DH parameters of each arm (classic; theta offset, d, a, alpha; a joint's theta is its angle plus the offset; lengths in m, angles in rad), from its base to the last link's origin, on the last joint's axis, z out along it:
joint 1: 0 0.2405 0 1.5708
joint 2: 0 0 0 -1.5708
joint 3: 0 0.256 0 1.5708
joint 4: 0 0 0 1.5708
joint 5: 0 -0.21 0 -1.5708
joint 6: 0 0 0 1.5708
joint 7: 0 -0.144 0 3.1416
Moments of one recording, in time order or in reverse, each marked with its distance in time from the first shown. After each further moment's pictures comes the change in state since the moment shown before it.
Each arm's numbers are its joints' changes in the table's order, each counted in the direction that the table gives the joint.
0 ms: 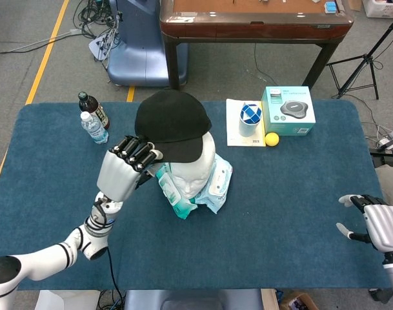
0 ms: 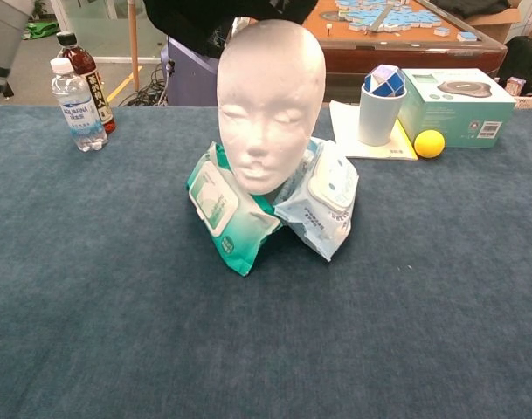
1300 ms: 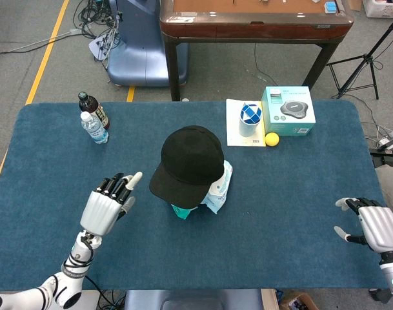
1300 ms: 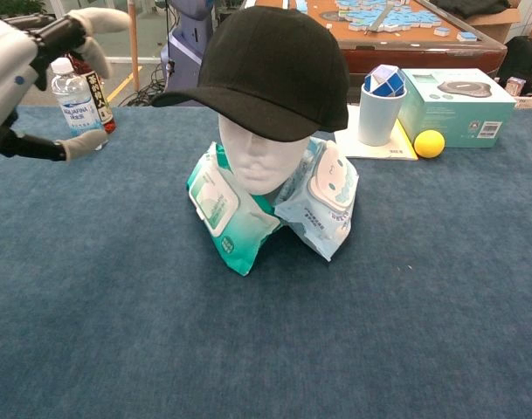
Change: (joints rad) left arm 0.357 -0.008 0.258 0.017 0.012 -0.013 -0.168; right arm 0.013 -0.001 -0.014 0.006 -0.010 0.052 0.042
